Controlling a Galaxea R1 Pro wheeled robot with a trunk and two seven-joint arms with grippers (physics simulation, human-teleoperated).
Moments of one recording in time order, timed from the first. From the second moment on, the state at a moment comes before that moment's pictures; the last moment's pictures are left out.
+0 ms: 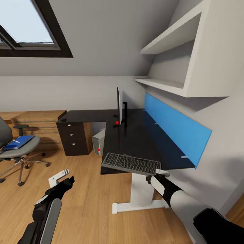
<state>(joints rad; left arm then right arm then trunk) -0.21 -0.10 0.17 -1.60 0.36 0.58 0.44 -0.87 0.04 0.47 -0.30 -0.76 0.29 -0.47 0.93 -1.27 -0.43</state>
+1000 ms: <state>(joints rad) -0.21 -0.10 0.14 -1.59 0.35 0.58 0.44 -0.87 0.05 0.47 -0.30 -0.76 0.29 -0.47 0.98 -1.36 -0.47</state>
